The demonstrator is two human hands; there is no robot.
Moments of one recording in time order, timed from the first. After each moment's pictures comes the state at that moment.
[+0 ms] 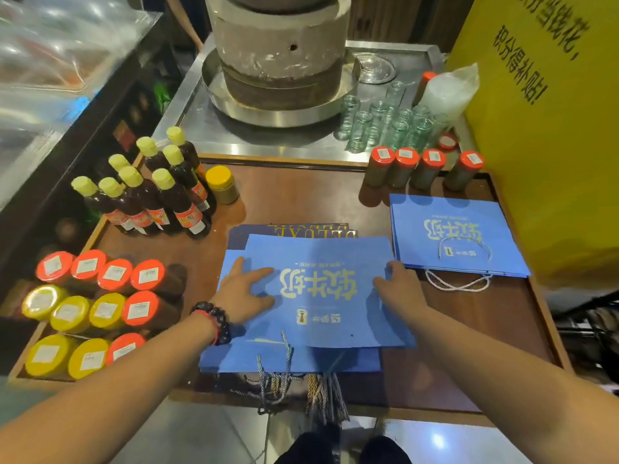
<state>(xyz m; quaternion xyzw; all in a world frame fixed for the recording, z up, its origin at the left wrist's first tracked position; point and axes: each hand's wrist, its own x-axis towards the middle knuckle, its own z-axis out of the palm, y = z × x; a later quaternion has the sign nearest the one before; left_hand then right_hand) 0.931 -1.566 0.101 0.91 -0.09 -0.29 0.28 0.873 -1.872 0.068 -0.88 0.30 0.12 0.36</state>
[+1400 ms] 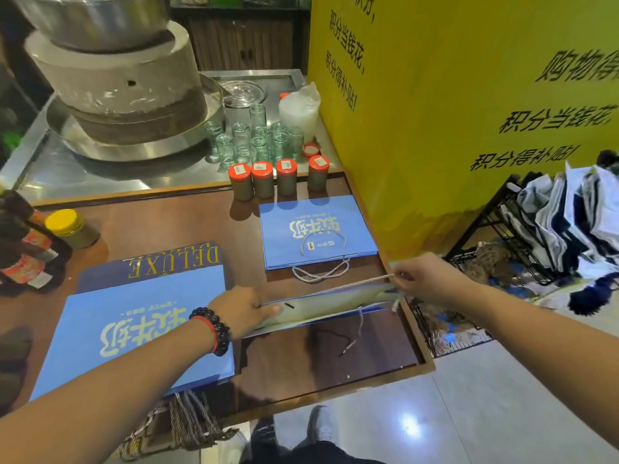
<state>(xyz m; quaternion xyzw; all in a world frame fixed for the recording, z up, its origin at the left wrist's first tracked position) 0.825 -1.836 0.169 0.91 -0.30 -0.28 0.11 0.693 -2.161 0.173 -0.98 0.11 0.11 0.16</state>
